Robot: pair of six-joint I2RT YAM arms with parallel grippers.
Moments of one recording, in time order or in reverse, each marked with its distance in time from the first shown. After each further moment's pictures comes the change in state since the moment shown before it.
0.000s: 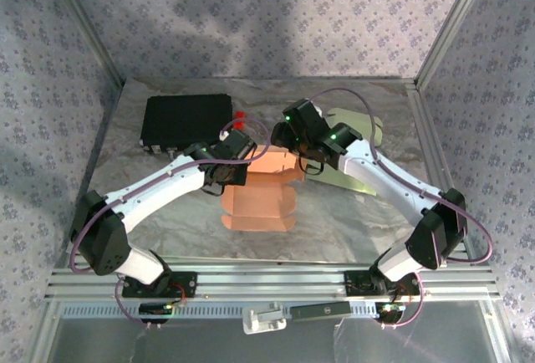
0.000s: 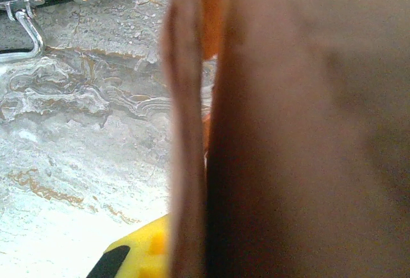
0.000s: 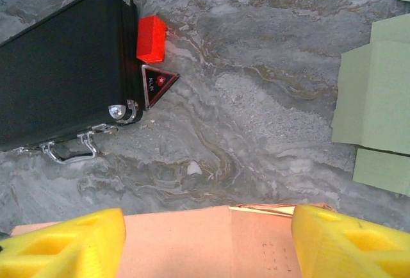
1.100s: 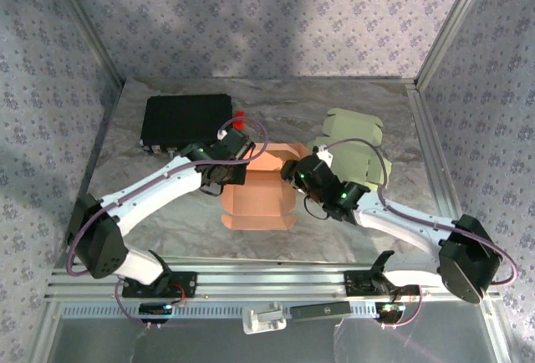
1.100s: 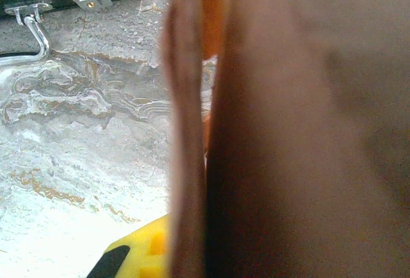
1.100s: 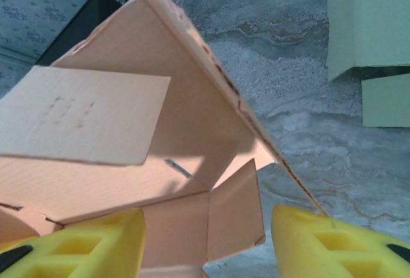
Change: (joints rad) left arm -0.001 -0.027 0.000 -0.002 -0.003 -0.011; right arm 0.126 -0.281 -0.664 0.567 0.116 0.226
